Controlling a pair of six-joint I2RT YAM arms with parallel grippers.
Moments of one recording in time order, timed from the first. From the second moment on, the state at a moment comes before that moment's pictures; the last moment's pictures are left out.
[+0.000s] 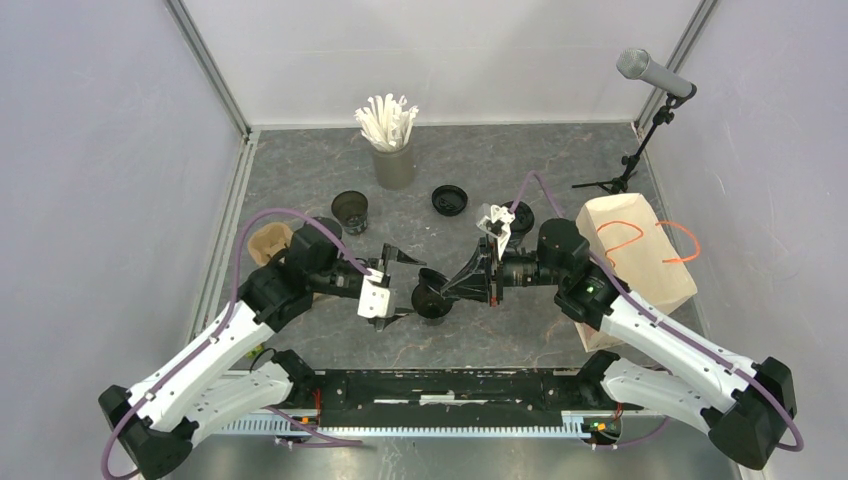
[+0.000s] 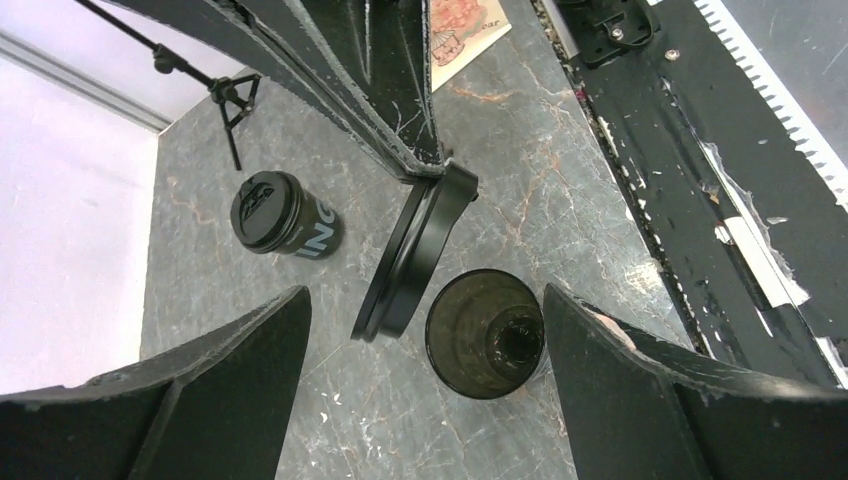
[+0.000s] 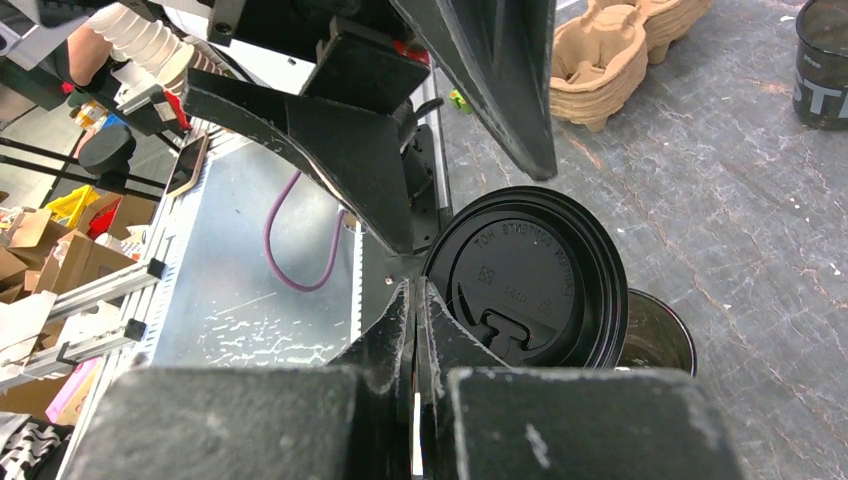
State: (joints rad) left arm -0.71 0.83 0.86 -0.47 0.84 0.91; right arm 0.76 0.95 0.72 0.10 -0.79 0.34
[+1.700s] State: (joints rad) left arm -0.79 0.79 0.69 -0.03 0.40 -0.39; right arm 0.80 0.58 0.56 0.17 -0.36 -0.08
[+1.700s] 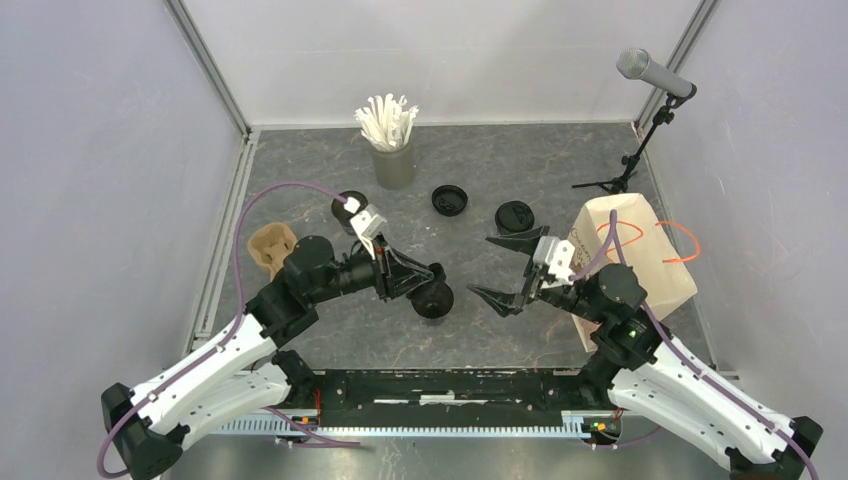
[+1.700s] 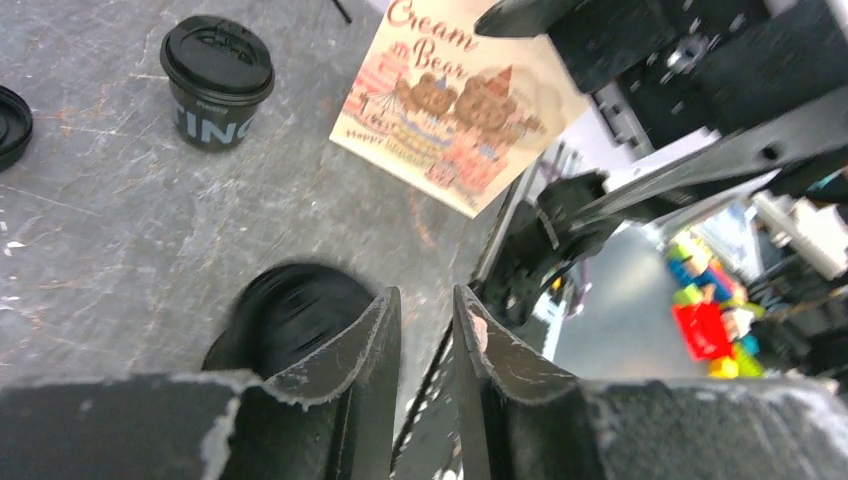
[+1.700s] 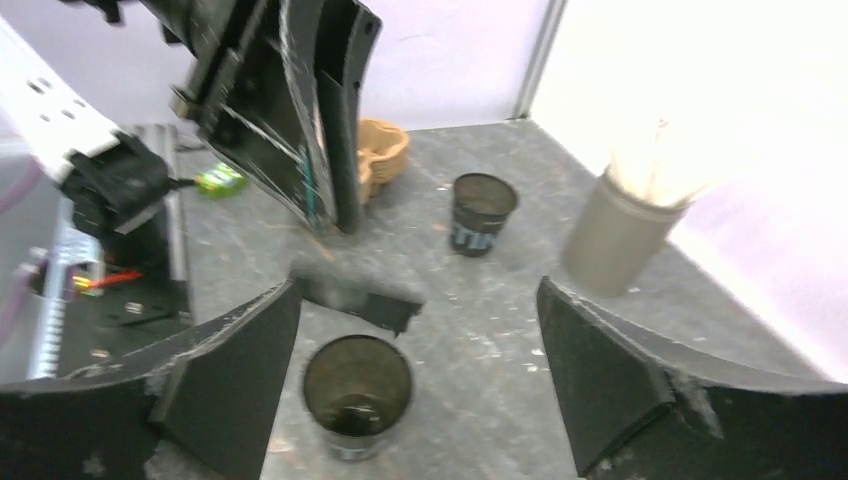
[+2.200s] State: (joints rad) left arm -0.79 0.76 0.71 -0.17 0.21 -0.54; right arm 0.91 0.66 0.53 0.20 -0.21 -0.36
